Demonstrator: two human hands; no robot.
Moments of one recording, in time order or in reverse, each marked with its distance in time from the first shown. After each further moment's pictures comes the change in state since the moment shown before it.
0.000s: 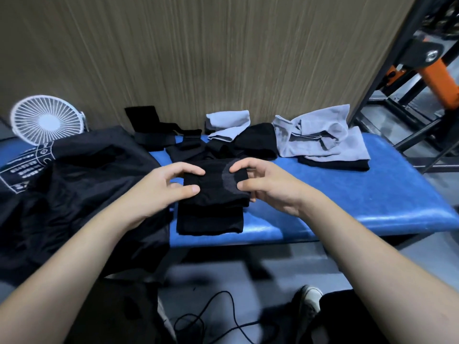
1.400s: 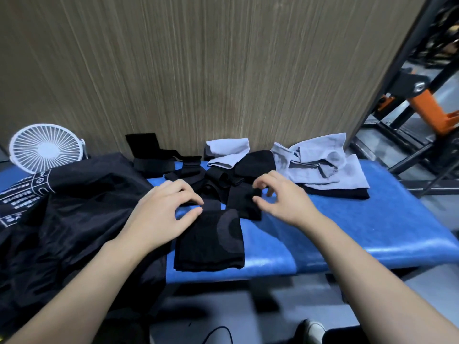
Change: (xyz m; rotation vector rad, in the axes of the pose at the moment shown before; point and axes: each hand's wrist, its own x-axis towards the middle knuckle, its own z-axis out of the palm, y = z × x) left_hand 0.033 -0.022 -0.008 0.831 0.259 0.442; right_hand 0.026 0.011 -0.054 -1.123 0.375 -0.296
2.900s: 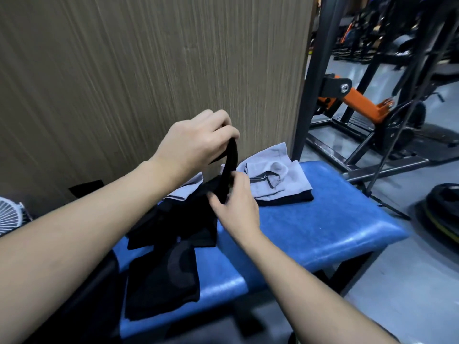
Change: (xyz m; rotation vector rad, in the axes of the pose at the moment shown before) left_hand 0.202 0.151 -0.032 0.400 0.432 0.720; right_hand 0.002 -0.017 -0.013 0.309 0.507 0.363
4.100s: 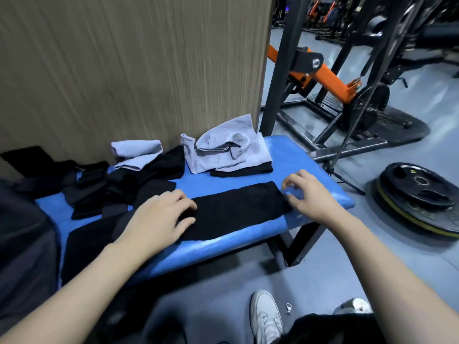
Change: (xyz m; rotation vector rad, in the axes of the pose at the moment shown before) left_hand -0.141 0.133 0.046 -0.408 -0.570 -0.383; right_hand -0.005 0.183 -0.206 -0.487 -0.321 -0.070
